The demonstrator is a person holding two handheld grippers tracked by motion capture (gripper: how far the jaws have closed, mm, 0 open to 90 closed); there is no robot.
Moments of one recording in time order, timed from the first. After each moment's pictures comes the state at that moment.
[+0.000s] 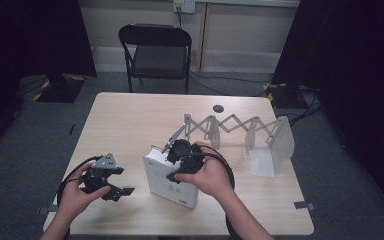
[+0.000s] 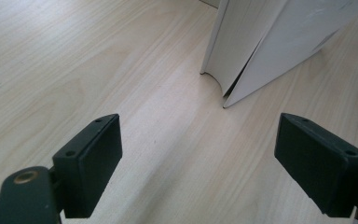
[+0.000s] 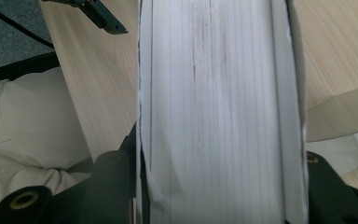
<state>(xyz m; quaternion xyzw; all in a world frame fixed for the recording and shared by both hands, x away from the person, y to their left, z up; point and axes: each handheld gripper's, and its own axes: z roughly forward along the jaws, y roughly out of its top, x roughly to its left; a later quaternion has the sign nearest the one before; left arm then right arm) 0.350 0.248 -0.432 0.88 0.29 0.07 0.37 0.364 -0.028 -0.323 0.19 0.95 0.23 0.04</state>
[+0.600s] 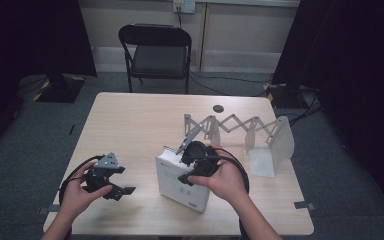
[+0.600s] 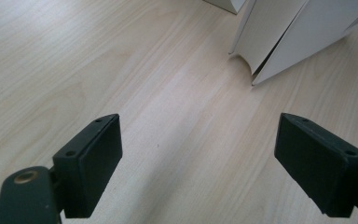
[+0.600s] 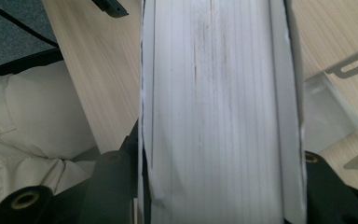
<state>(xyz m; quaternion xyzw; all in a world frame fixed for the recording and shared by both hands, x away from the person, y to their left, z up) 0.353 0.245 -0.433 0.88 0.29 0.07 0.36 0.354 -0.060 -0.314 0.21 0.95 0.23 0.04</state>
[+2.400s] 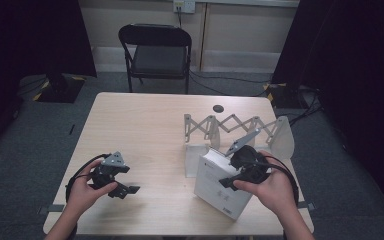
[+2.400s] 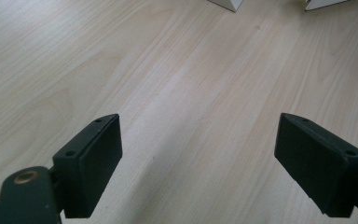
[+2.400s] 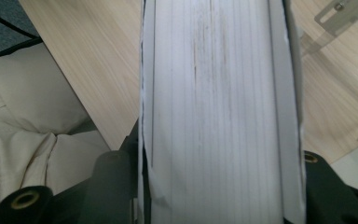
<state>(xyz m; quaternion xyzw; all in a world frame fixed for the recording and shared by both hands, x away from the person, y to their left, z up) 0.364 0.234 -0.439 0.89 0.28 0.06 0.35 0.333 -0.162 -0.302 0.29 0.93 0.23 0.06</state>
